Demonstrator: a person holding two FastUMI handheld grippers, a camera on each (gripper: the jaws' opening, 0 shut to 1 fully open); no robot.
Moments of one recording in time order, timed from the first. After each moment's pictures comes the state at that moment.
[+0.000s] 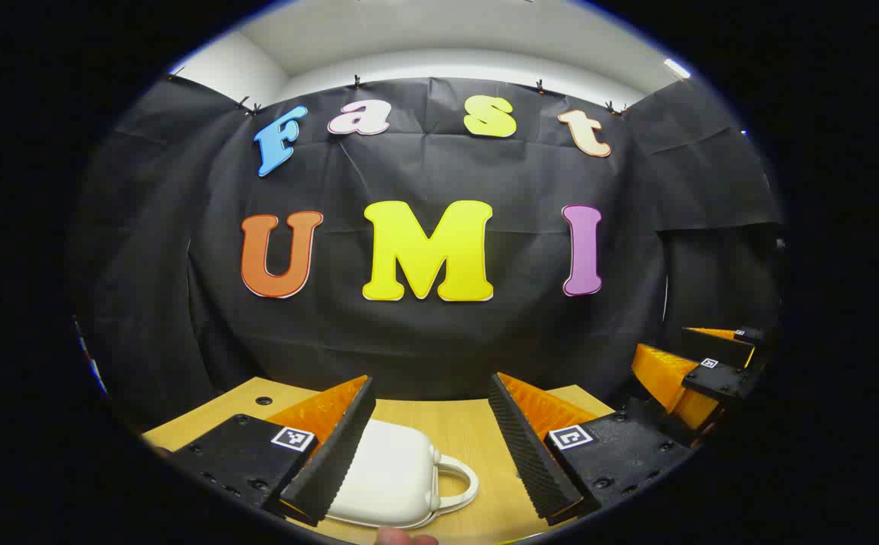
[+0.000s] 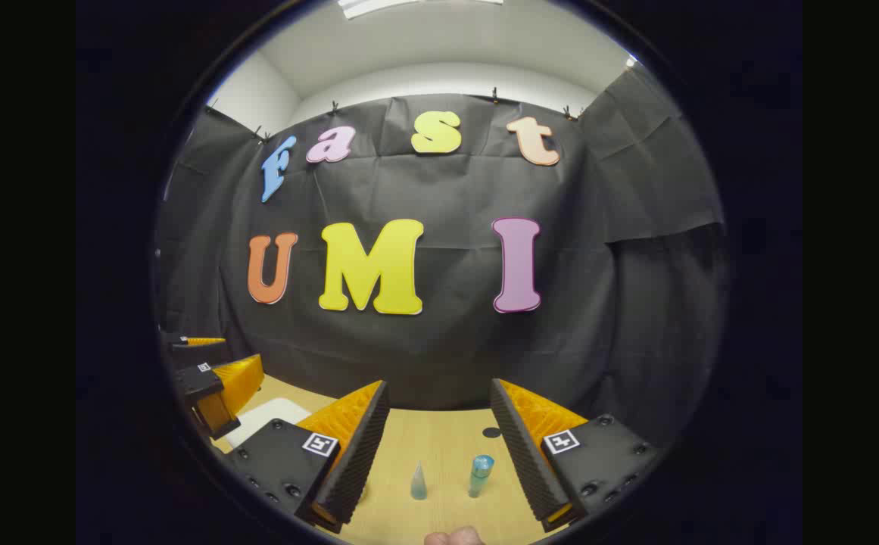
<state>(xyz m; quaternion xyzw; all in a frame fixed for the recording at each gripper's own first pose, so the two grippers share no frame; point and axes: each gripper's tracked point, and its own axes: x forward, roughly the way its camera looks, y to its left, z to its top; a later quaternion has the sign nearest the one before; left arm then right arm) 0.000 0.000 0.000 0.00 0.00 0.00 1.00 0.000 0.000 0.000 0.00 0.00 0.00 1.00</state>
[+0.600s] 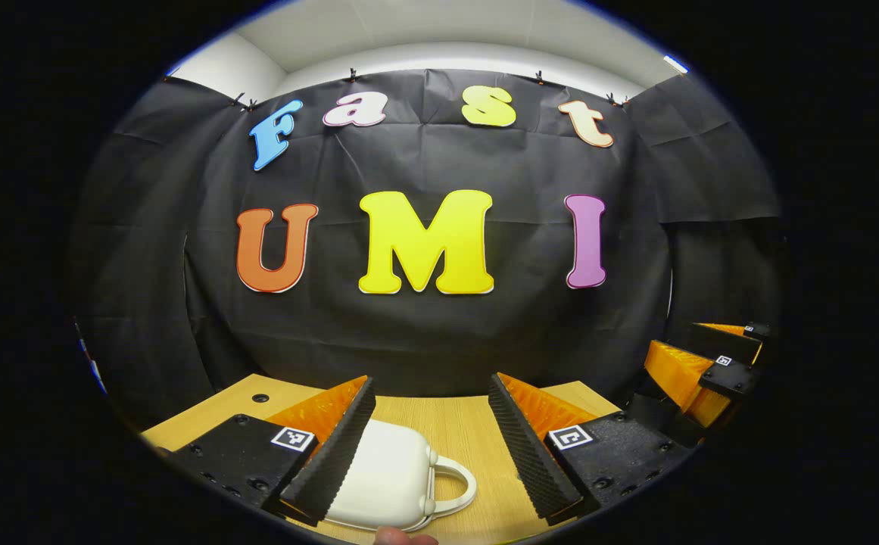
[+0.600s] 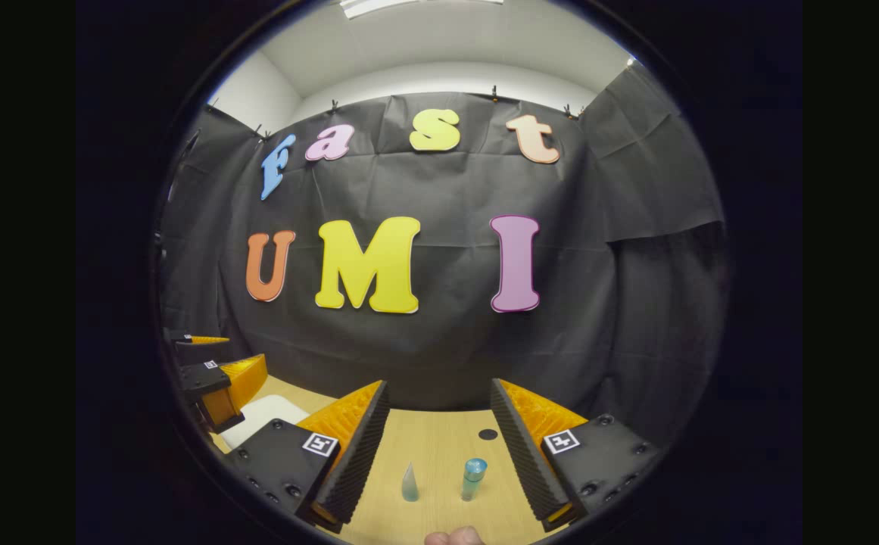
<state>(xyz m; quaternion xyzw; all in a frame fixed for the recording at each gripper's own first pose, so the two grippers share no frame) 0.017 -0.003 -0.008 0.01 0.01 0.01 1.00 0.008 -0.016 -0.005 -0.01 0.00 0.00 1.00</state>
